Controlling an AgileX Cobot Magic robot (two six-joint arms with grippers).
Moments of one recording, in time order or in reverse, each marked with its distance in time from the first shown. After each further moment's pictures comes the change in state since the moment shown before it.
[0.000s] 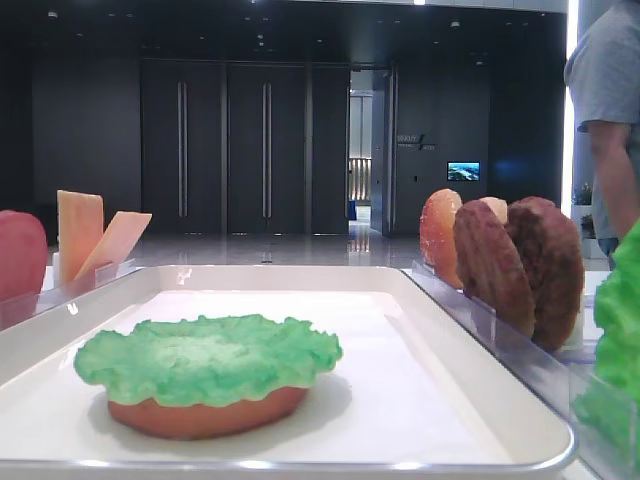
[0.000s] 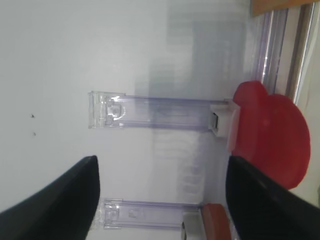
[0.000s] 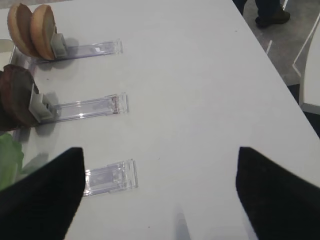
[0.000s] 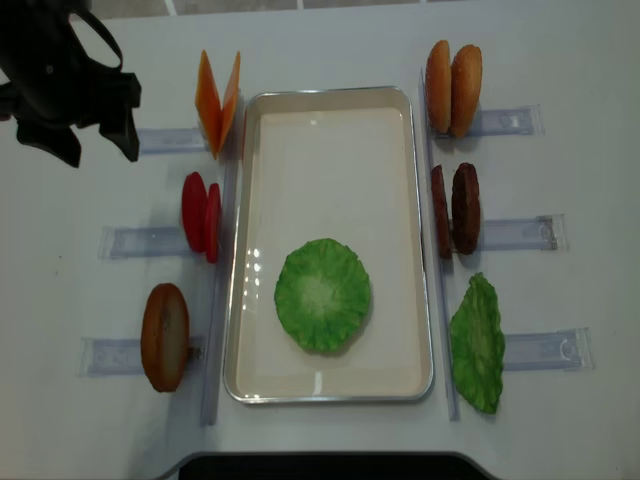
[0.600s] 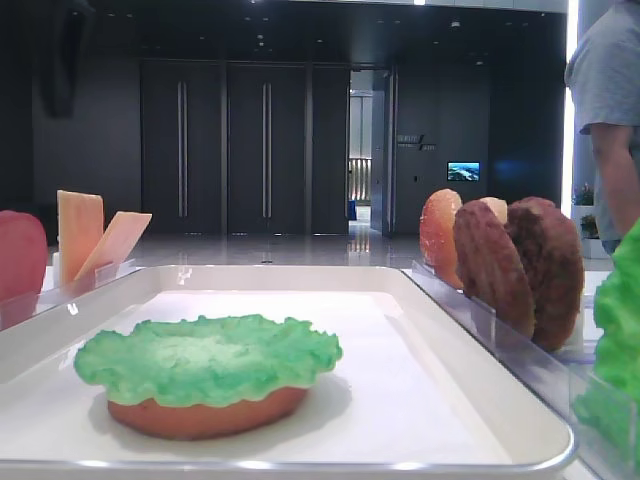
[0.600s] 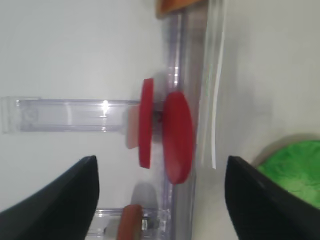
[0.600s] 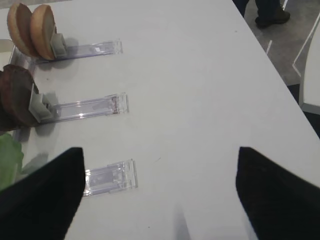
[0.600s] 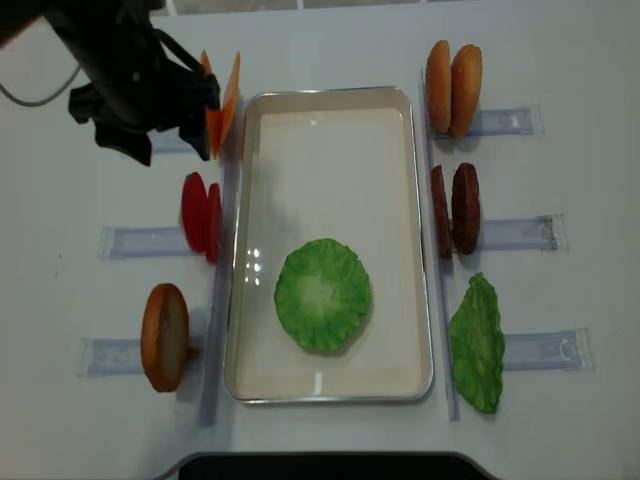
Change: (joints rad) left arm -0.282 0.004 0.000 0.029 -0.061 -0.251; right arm 0.000 0.000 0.000 0.000 0.000 -0.001
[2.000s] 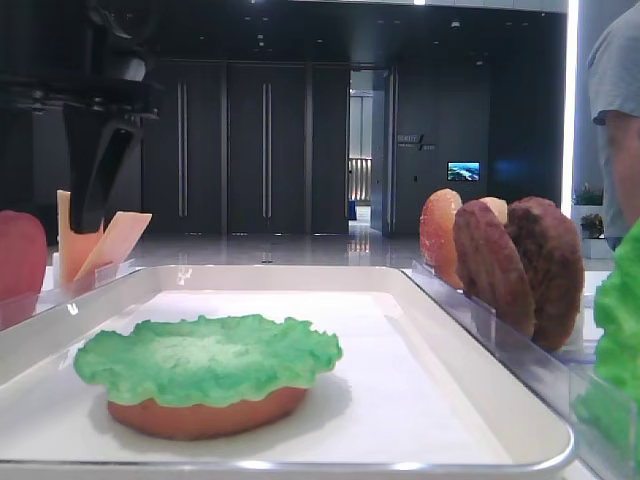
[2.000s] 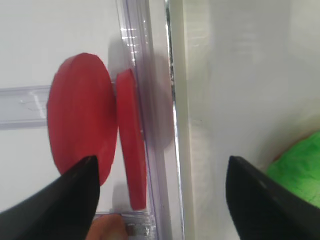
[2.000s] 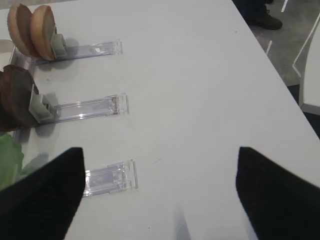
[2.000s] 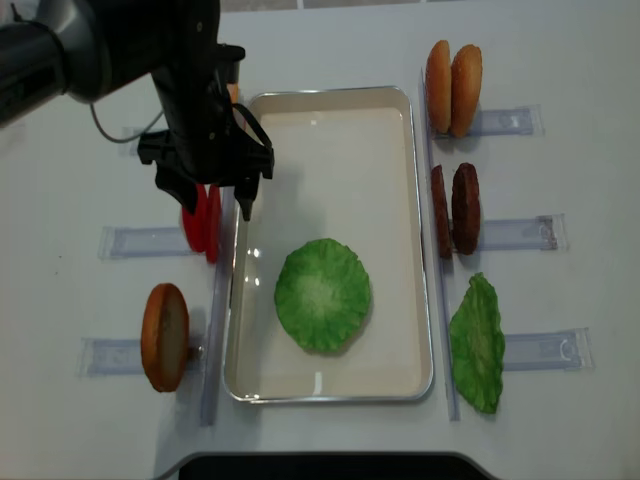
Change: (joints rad) left arm -0.118 0.199 -0.002 0.053 0.007 -0.047; right arm 0.000 0.000 0.000 0.000 -0.003 0.000
